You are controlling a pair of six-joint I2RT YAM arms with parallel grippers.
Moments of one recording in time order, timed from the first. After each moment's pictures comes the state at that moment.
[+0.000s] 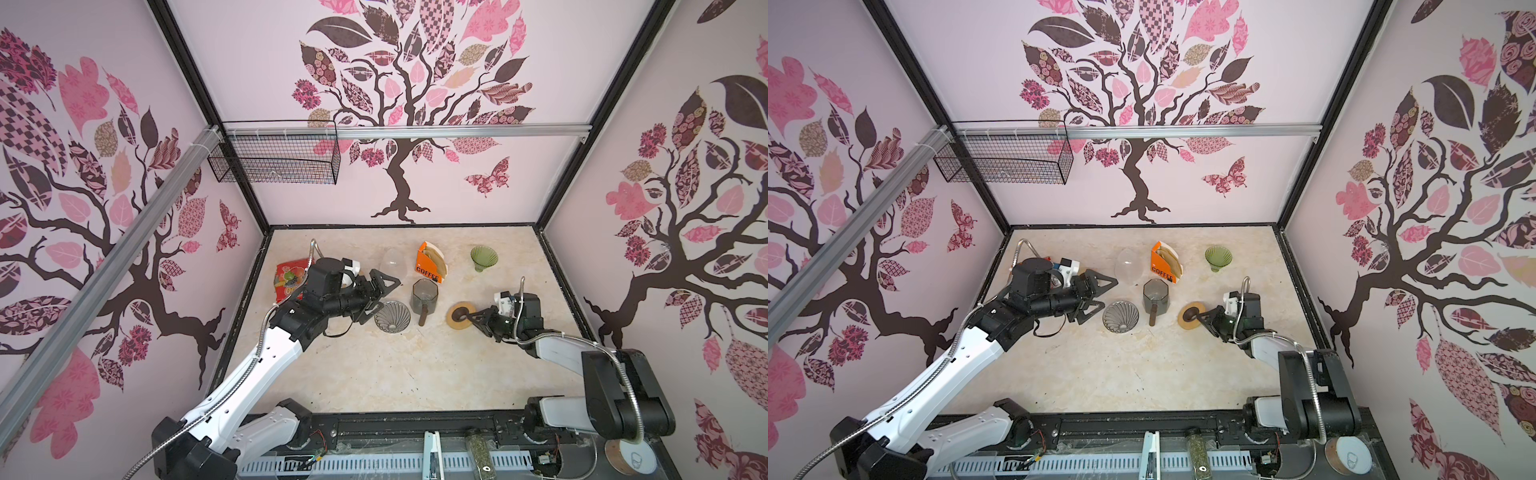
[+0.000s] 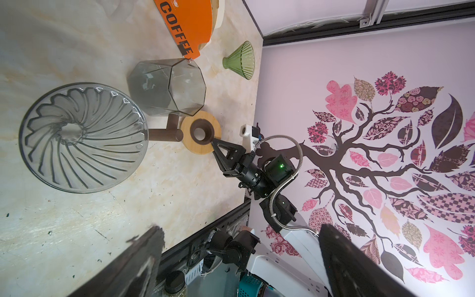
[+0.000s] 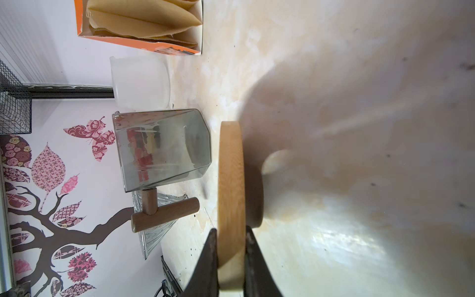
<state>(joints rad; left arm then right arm) -0.51 1.07 1.00 -0.44 0.50 -1.18 0.02 1.33 0.40 0.17 -0.66 0.87</state>
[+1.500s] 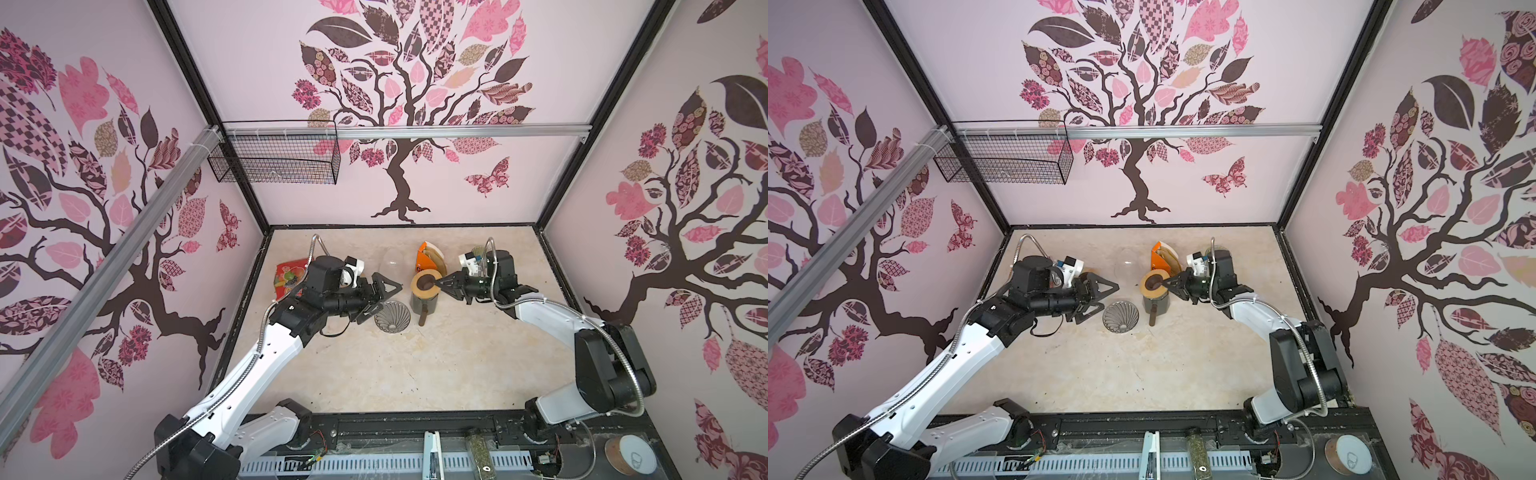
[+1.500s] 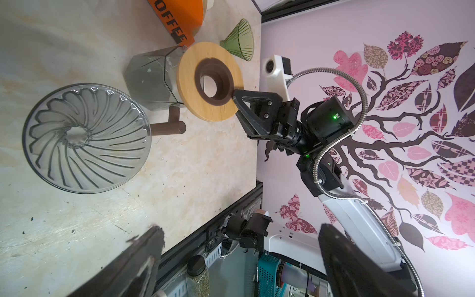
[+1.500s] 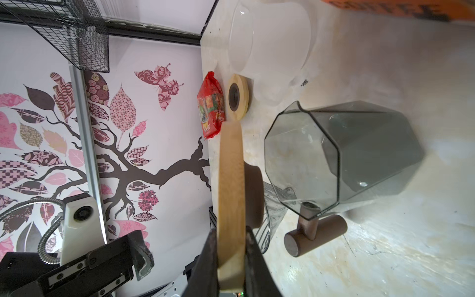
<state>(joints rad) -0.48 1.10 1.02 -0.50 0.59 -1.02 0.27 1.53 0.87 0.11 -0.82 1.01</state>
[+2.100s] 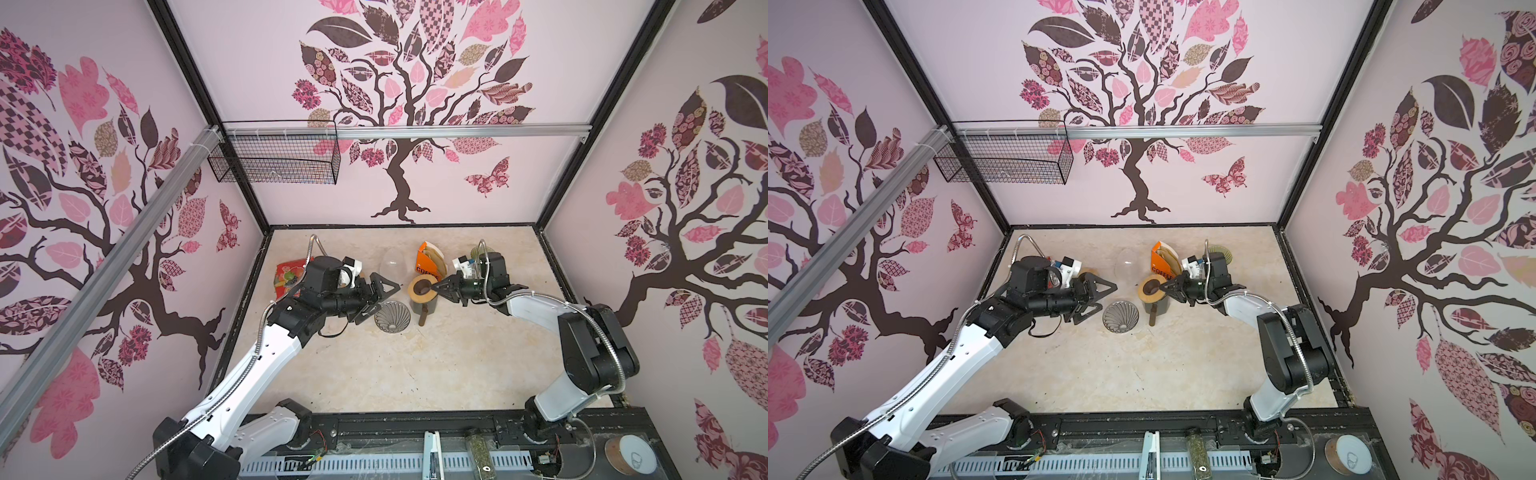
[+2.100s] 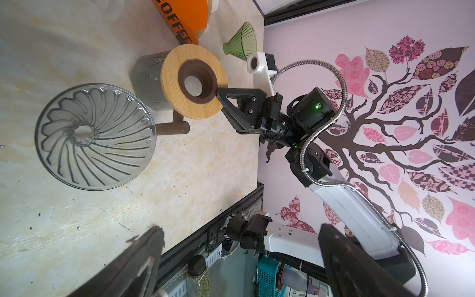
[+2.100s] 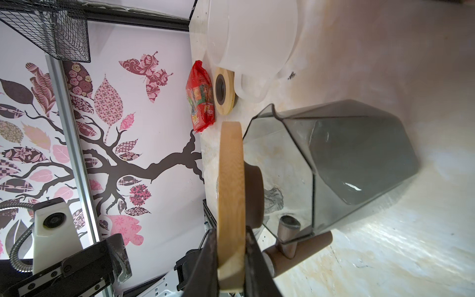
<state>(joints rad) -0.47 1.09 1.02 -0.52 0.58 -1.02 0.27 1.63 0.88 0.13 -0.86 0.96</state>
